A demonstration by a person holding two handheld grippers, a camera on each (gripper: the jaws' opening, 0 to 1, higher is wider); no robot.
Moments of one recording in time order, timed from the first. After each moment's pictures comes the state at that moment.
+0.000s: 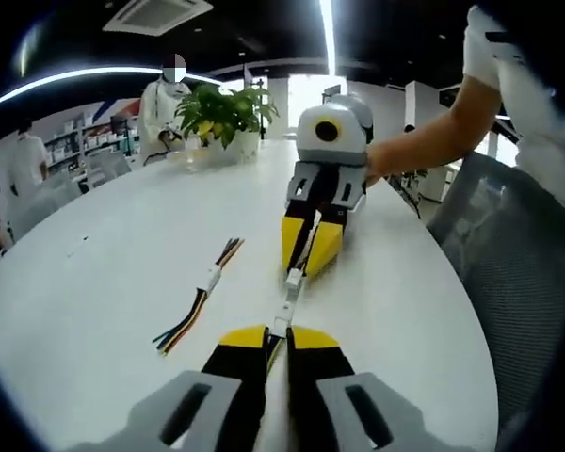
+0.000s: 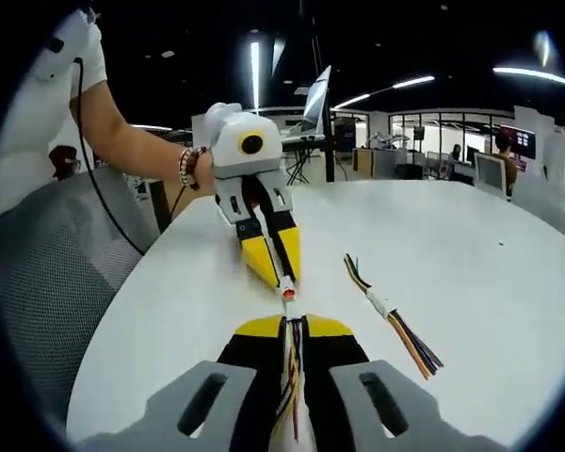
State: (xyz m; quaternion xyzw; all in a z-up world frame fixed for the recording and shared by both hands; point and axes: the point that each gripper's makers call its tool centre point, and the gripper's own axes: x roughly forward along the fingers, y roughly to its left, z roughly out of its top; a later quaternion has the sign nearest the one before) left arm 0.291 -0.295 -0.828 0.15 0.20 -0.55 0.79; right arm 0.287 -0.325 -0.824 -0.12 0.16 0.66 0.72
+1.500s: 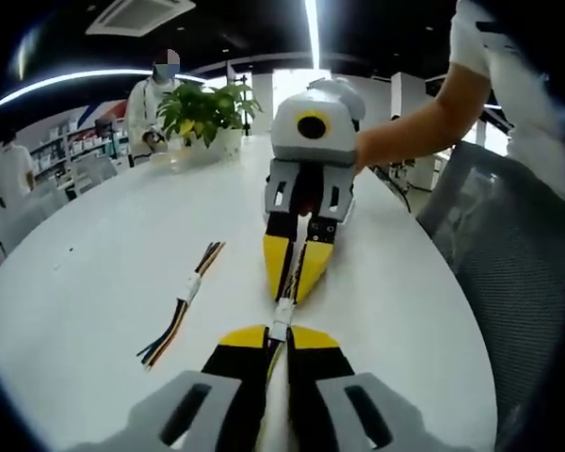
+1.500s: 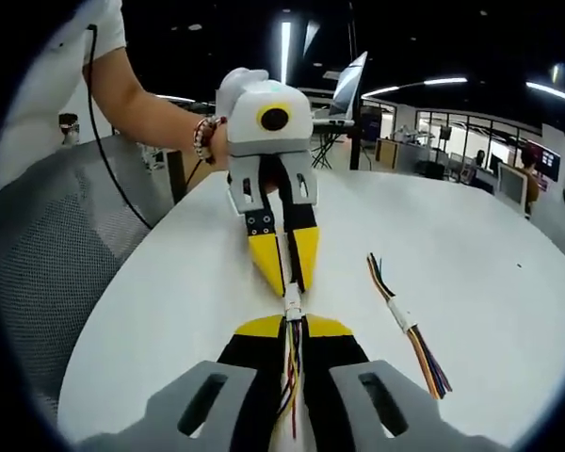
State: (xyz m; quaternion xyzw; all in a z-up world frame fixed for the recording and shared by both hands) left arm 0.284 -0.307 -0.834 0.18 0.21 -0.57 0.77; right arm 0.277 -0.316 -0.838 -0.19 0.17 0.69 0.68
